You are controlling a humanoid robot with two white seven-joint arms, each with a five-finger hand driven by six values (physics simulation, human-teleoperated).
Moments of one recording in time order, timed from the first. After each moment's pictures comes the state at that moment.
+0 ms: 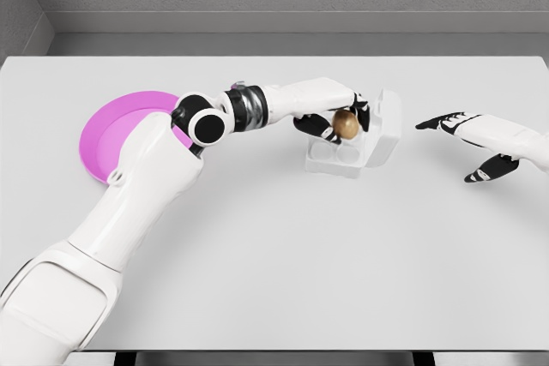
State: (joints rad) left arm -0.78 0.02 -0.59 -1.12 -0.52 -0.40 -0.61; right arm -0.39 -0.80 0.31 -1.29 0.30 -0.58 0.56
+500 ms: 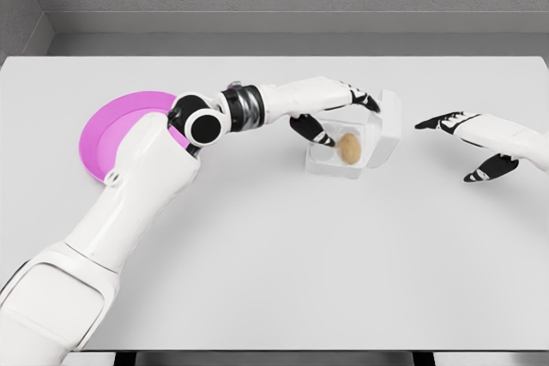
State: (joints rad) left arm -0.77 0.04 -0.58 -1.12 -0.52 -0.40 -0.61; right arm -0.39 -0.80 0.31 -1.29 0.30 -0.58 0.56
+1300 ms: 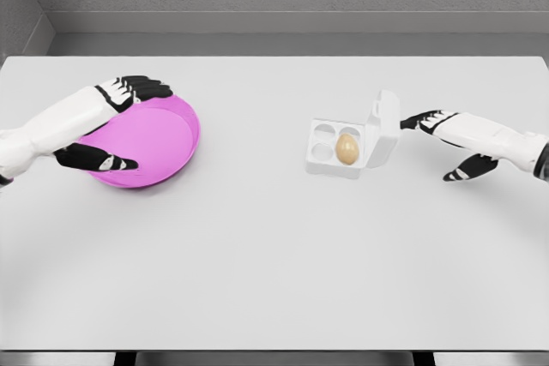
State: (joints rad) left arm -0.18 0.62 0.04 -1.68 -0.11 -0.60 -0.61; right arm -0.39 -0.76 0.32 -1.36 0.30 -0.59 0.56
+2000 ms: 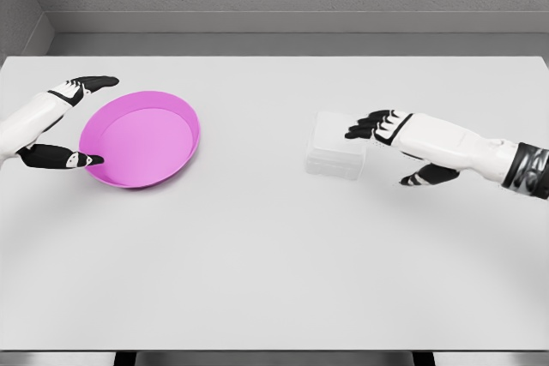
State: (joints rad) left arm -0.14 0.55 0.15 -1.53 -0.14 -0.61 -0.61; right arm -0.31 -0.74 0.25 -1.60 0.30 -0.61 0.57
